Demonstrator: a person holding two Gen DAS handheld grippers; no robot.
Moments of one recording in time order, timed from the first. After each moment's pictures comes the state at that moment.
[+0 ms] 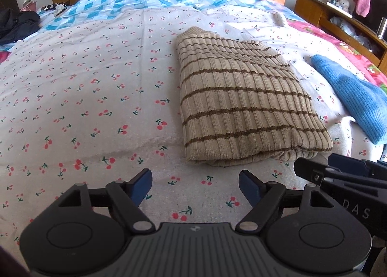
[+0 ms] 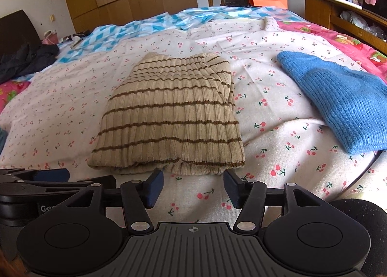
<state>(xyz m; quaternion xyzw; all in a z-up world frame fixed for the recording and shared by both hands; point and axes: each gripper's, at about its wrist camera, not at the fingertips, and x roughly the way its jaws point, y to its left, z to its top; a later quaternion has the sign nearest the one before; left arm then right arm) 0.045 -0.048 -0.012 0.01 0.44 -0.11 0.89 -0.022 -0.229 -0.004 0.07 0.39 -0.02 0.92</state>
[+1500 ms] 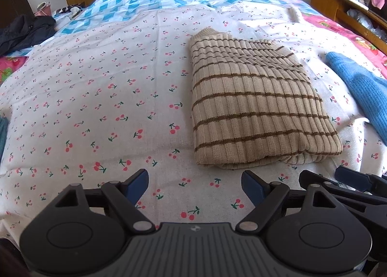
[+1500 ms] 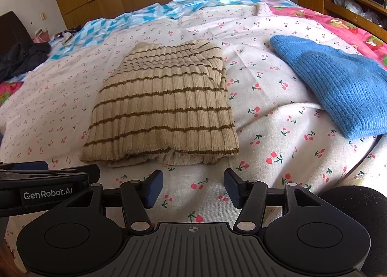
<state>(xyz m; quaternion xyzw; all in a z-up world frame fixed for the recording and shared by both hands) 0.048 -0.062 0.002 0.04 0.46 -0.06 0.89 -0.018 -0.237 -0.012 0.09 0.41 -0.03 0.91</state>
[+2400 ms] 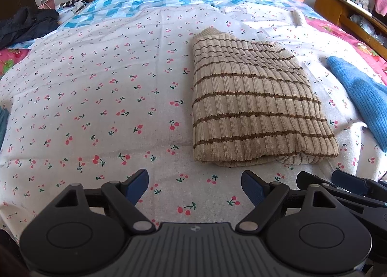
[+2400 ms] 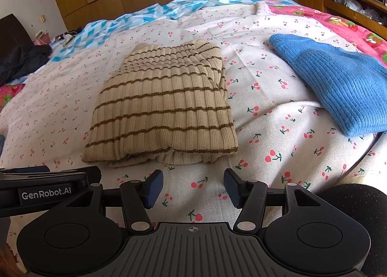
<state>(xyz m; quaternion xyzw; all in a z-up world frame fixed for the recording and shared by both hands) 0.043 -0.060 0.005 0.02 0.46 -0.05 0.89 -0.020 -0.238 -0.011 0.10 0.41 -0.03 0.90</state>
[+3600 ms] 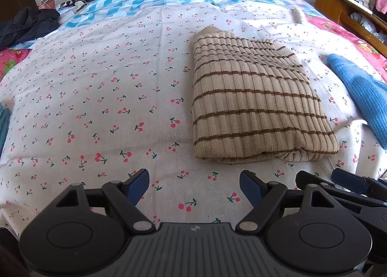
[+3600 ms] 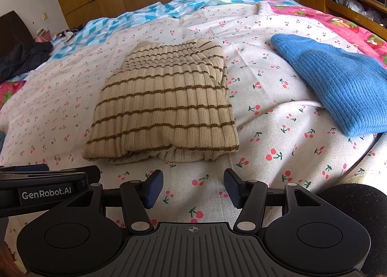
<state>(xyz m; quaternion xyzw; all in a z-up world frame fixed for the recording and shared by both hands) 0.041 -0.062 0.005 0.02 0.46 -0.05 0.88 -0.022 -0.236 -0.010 0.09 0.42 -0.03 0.90</state>
